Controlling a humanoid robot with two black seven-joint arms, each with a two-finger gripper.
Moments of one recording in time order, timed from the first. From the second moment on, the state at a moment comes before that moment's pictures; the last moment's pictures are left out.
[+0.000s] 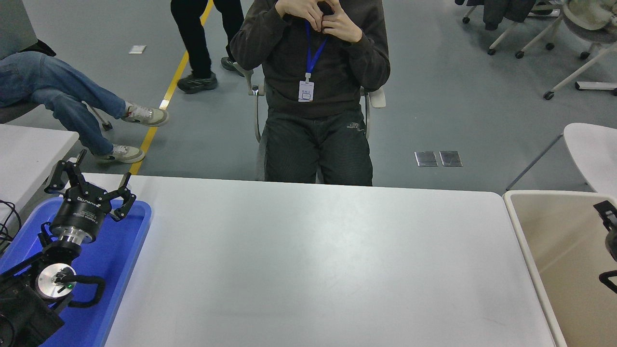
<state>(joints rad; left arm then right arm) -0.56 0.46 -0.59 -0.39 -0.23 -0.70 -0.59 0.79 -0.40 0.02 -0.05 -0.16 0.00 0.00</state>
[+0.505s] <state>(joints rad) -0.56 0.46 -0.60 -0.39 -0.23 -0.70 -0.59 0.83 -0.41 0.48 0.00 0.01 0.05 0.01</state>
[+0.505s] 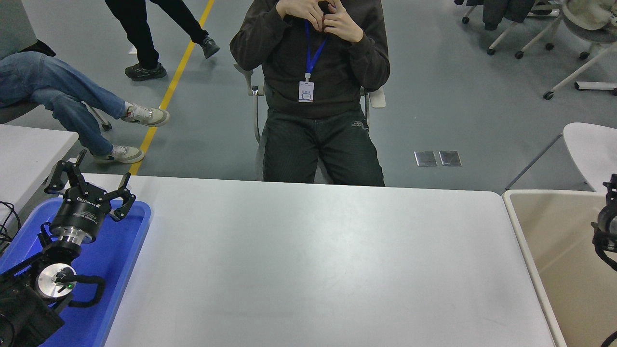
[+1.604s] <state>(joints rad) -0.56 0.46 -0.60 -0.39 -0.23 -0.70 -0.59 0.46 -0.37 1.22 0.74 -0.32 0.20 0.37</state>
